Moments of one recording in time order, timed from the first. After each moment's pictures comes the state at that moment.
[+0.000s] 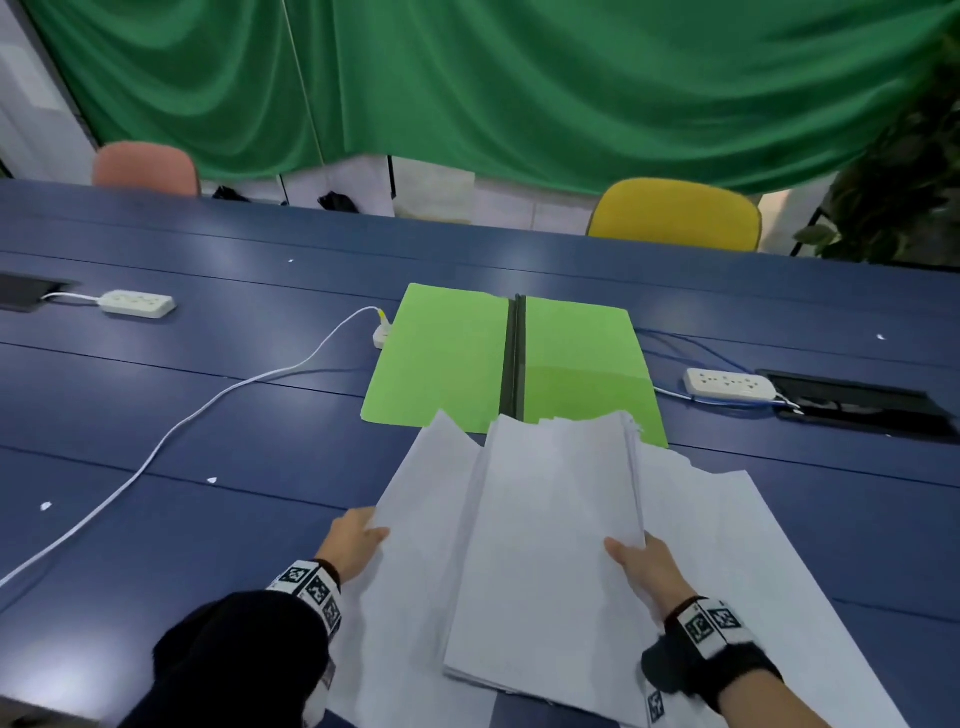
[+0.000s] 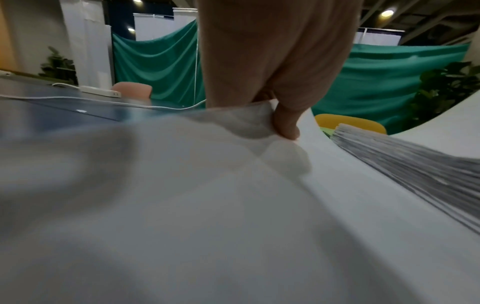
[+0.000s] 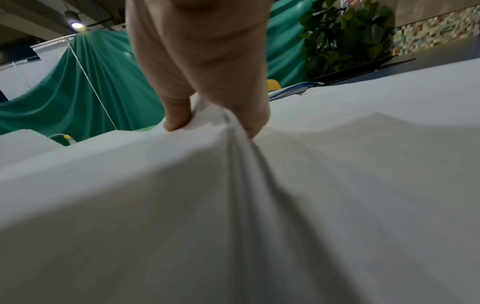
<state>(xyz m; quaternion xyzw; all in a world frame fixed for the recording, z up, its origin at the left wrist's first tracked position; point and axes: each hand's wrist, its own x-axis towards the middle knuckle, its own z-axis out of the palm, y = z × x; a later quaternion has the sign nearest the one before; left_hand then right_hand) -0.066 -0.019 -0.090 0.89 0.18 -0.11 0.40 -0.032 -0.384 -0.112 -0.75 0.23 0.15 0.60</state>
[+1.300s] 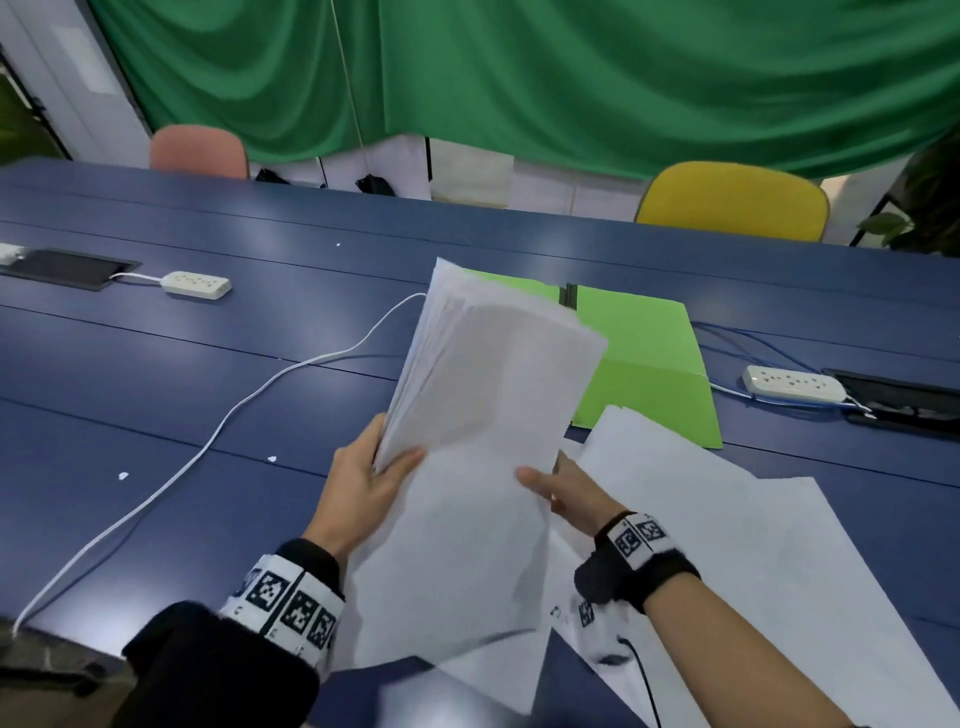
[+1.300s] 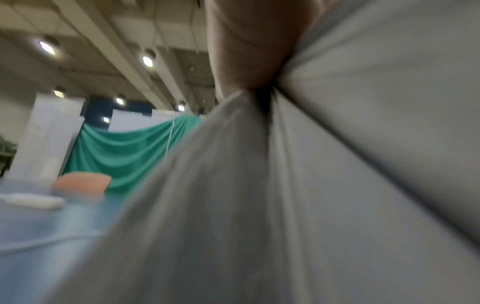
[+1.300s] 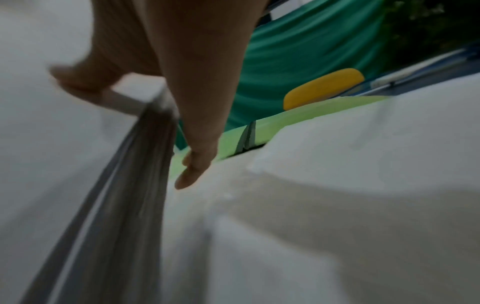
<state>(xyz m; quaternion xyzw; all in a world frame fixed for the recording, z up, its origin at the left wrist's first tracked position) -0.102 -0.006 0.037 0.82 0.02 0.16 0.55 -0.005 -0.229 -0.027 -0.64 -0.05 0.31 0.70</state>
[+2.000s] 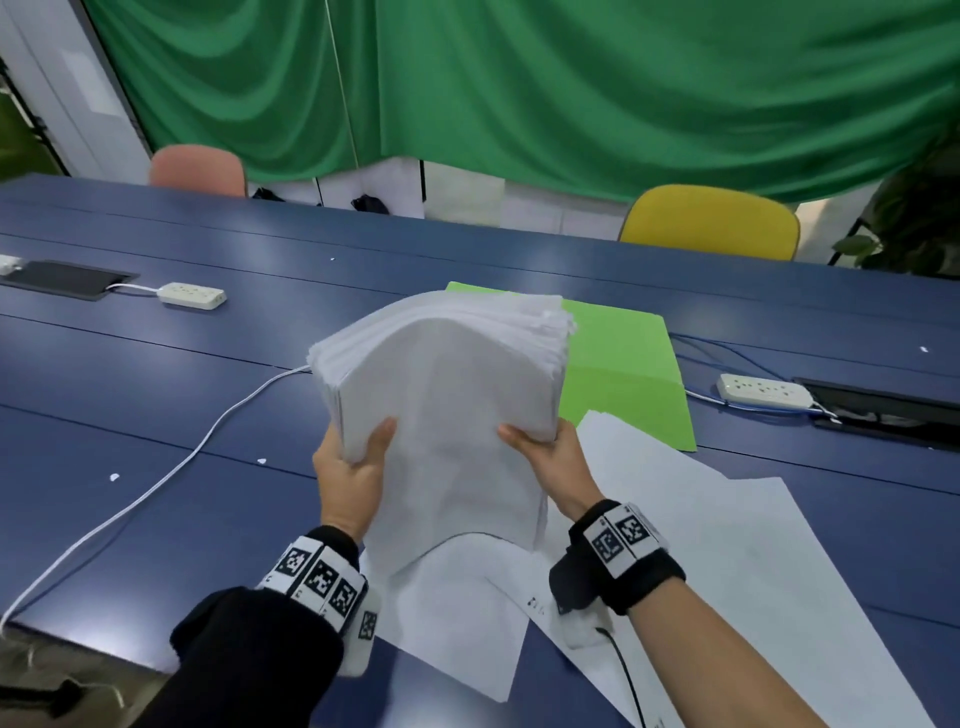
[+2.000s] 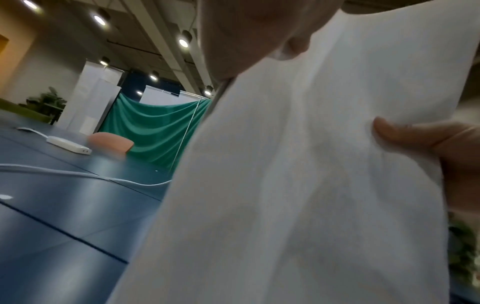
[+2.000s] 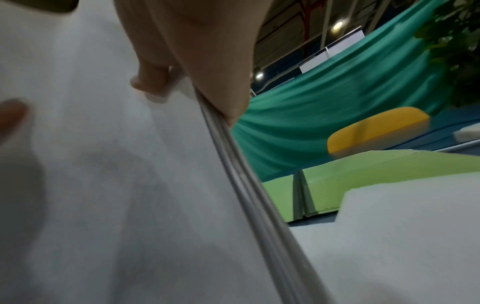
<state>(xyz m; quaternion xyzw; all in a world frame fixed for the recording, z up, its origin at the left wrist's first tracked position) -0.101 -0.033 0.034 0.66 0.14 0.31 0.67 -0.026 -0.221 0.025 -0.67 -0.08 0.08 0.73</state>
